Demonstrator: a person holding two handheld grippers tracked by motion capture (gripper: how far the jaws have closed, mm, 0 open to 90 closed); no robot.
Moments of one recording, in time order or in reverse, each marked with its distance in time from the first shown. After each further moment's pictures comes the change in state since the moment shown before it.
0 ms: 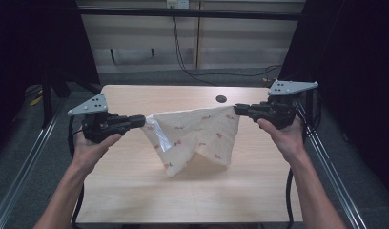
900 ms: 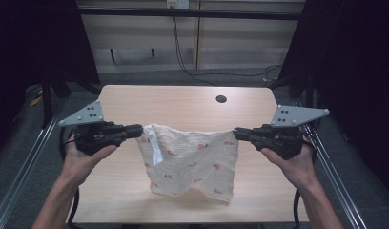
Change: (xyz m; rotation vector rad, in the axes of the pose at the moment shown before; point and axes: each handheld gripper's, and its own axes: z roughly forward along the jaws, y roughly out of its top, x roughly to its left) left arm -0.020 -0.008 -0.003 0.061 -0.027 -0.012; right arm 0.061 -0.017 -0.025 0.040 0.023 -0.121
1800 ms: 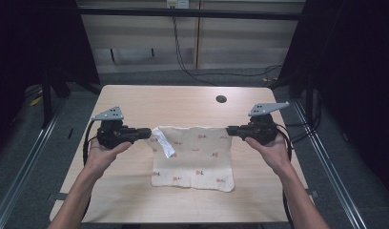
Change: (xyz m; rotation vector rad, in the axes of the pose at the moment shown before) left arm 0.047 -0.043 0.046 0.095 0.024 -0.130; right arm -0.065 -0.051 0.072 0.135 -0.021 0.168
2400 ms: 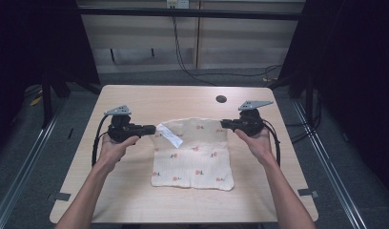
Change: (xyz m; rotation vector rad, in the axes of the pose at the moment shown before) left arm 0.043 -0.018 0.040 0.000 0.009 -0.115; right arm -0.048 -0.019 0.063 -0.021 -0.055 0.074
